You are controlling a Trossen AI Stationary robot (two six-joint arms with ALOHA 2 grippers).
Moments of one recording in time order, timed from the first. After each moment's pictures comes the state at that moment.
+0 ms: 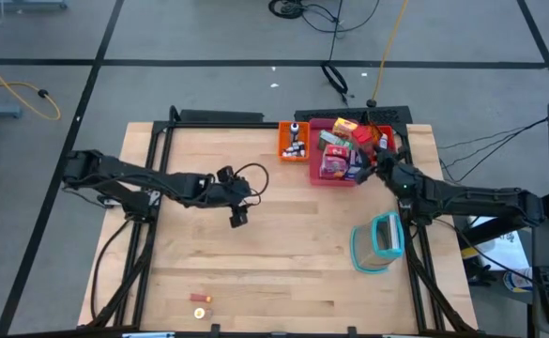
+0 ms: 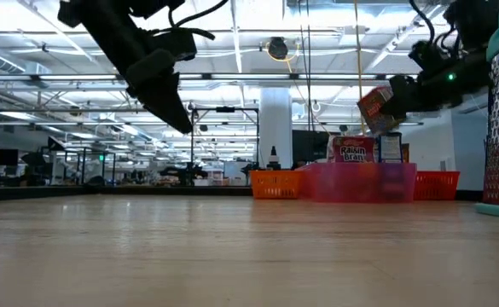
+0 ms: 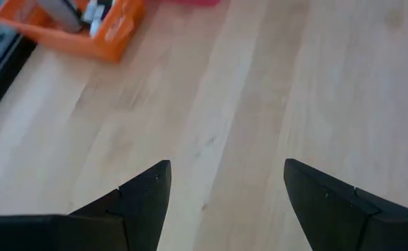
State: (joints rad) left arm -0.06 1.41 0.86 -0.33 -0.33 -0.19; right arm -0.23 0.52 0.19 0.13 0.81 0.06
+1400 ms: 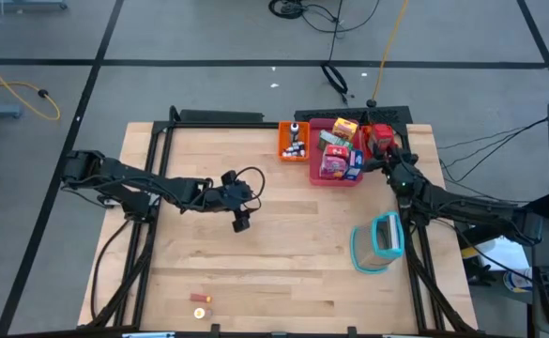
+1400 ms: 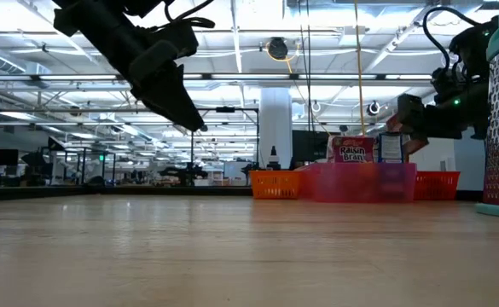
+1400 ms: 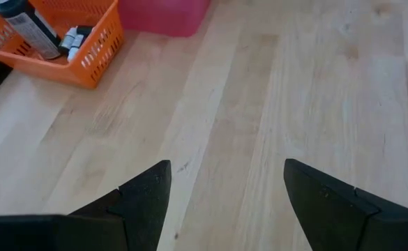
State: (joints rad) left arm -0.08 1.41 0.80 -0.15 -0.31 -0.19; right arm -0.46 0.47 0.02 0.25 0.86 0.33
